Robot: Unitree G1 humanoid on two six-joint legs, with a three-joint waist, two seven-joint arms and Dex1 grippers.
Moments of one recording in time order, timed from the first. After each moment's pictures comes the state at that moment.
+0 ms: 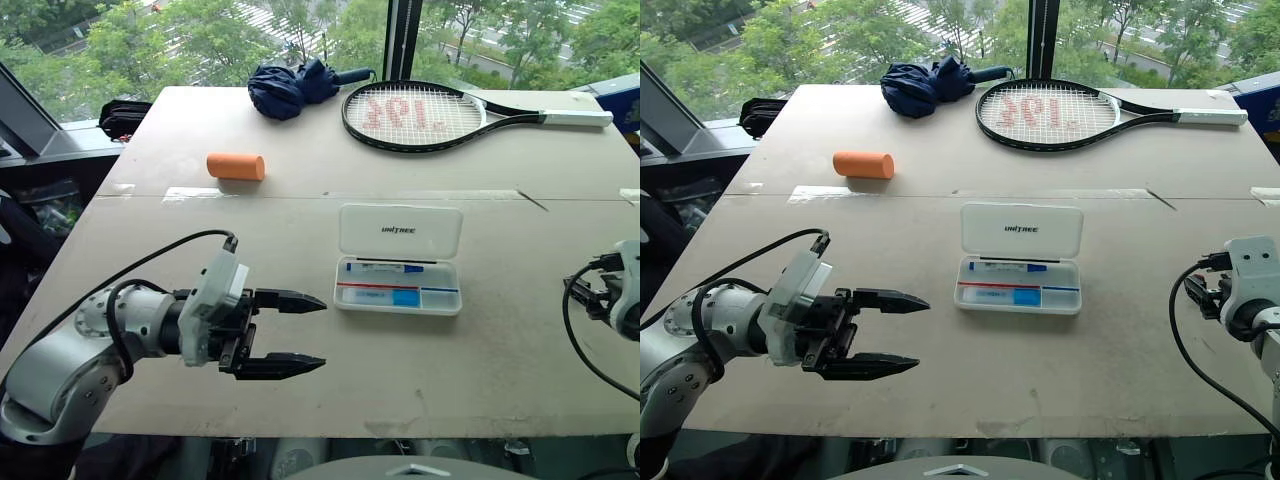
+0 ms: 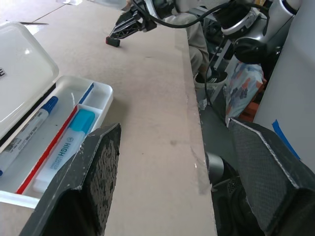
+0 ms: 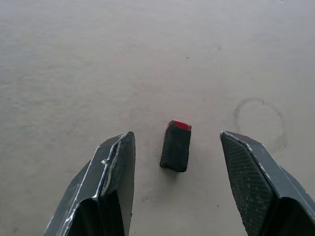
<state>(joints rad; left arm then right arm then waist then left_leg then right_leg) 0.01 0.91 0.20 -0.64 -0.90 0.63 -1.20 -0.02 -0.57 -0.52 -0.53 0.25 1.24 0.32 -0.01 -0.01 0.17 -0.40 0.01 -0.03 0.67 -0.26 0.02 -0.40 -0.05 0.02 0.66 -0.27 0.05</state>
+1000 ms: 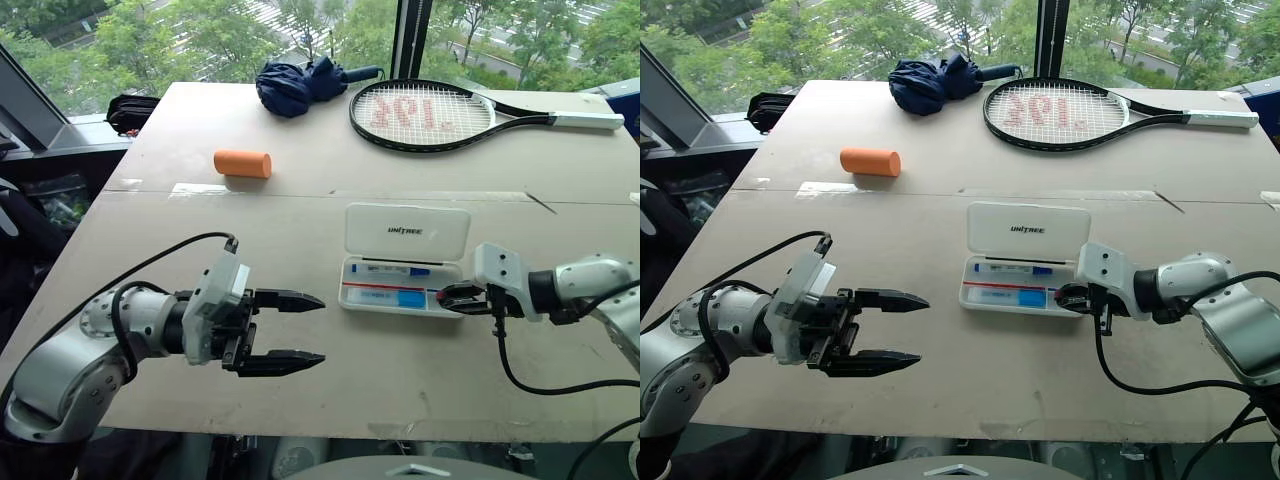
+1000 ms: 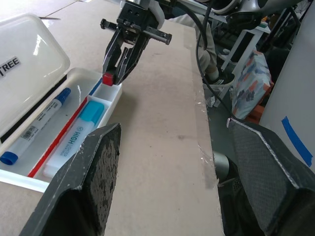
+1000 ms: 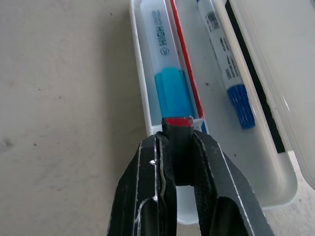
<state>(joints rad) 0.05 0.91 0.20 -0.62 -0.87 0.60 -1.19 -0.28 -0.97 0.18 -0.44 0.32 0.62 1.08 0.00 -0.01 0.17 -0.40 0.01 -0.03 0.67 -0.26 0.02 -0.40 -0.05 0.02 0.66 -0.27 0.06</state>
